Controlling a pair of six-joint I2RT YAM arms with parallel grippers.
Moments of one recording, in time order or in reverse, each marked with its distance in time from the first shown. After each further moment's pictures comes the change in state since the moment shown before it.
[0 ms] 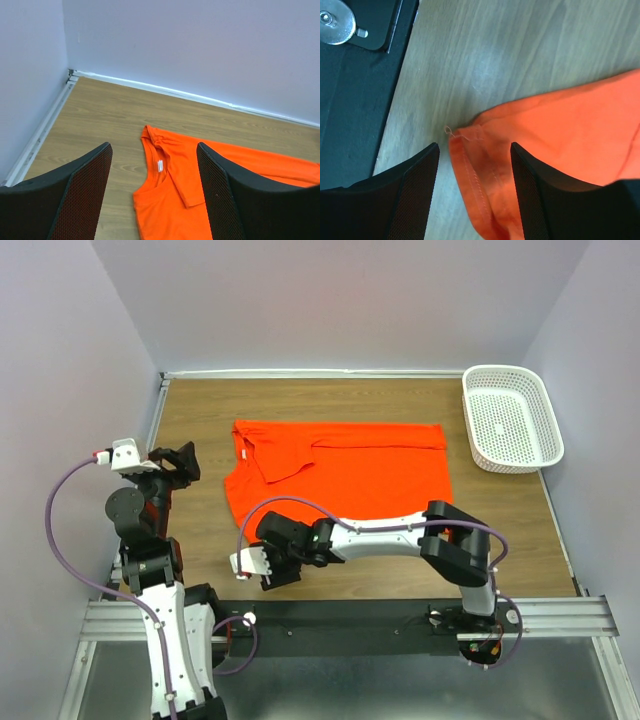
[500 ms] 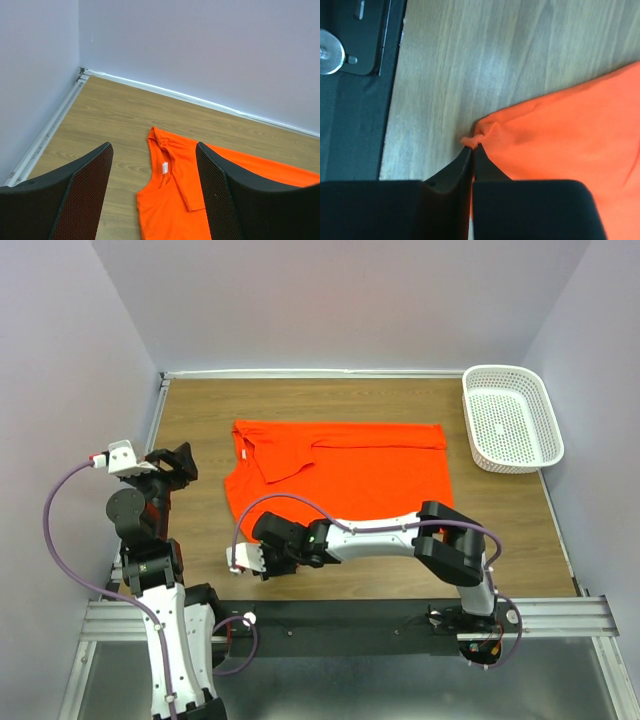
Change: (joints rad) left arm -0.002 -0.019 -0.002 -0.018 -0.065 -0.022; right arm 0.013 0.042 0.024 0.031 0.026 0.128
